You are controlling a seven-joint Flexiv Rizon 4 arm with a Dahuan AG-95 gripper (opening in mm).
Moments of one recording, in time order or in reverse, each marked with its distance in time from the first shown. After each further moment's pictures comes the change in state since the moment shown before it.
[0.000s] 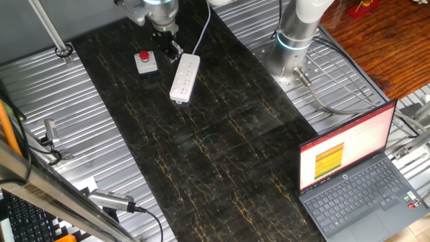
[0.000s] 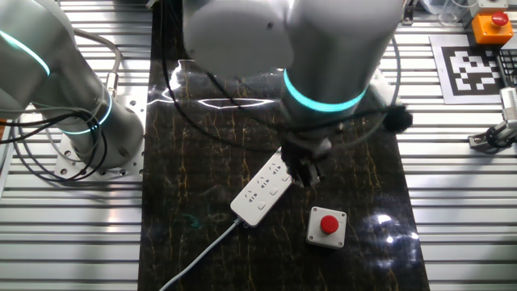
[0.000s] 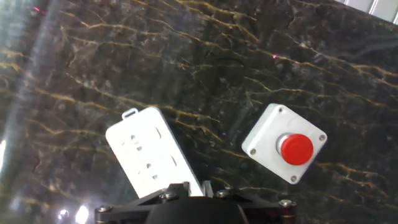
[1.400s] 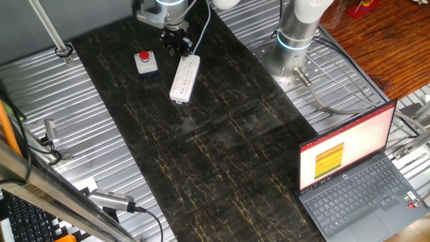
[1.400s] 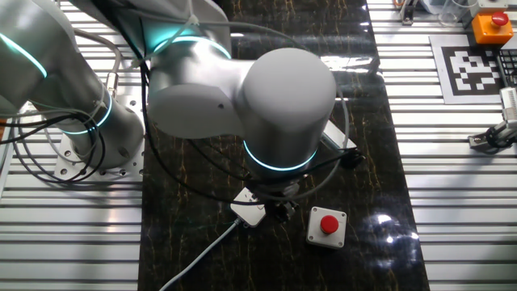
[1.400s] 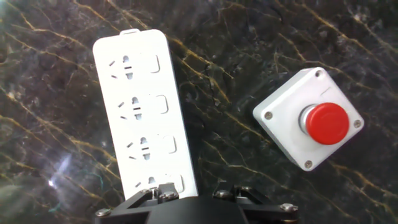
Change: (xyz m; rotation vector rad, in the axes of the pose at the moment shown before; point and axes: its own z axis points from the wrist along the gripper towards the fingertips) arm 0.052 -0.017 0.077 0.031 0.023 -0.251
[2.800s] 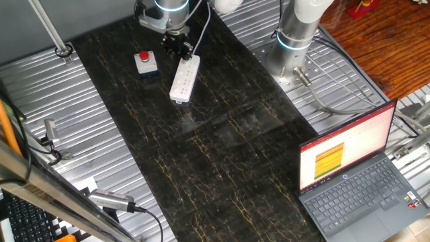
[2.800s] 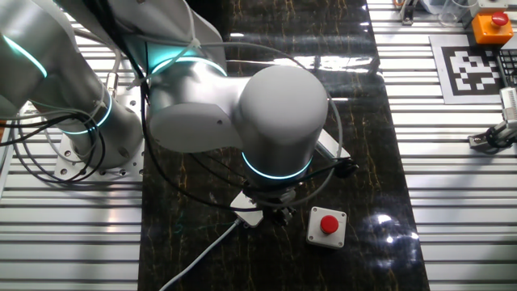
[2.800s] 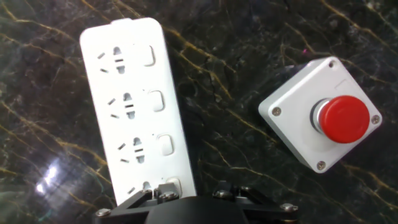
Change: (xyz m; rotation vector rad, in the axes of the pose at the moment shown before) arm 0.002 0.000 0.022 0.006 -0.007 0.011
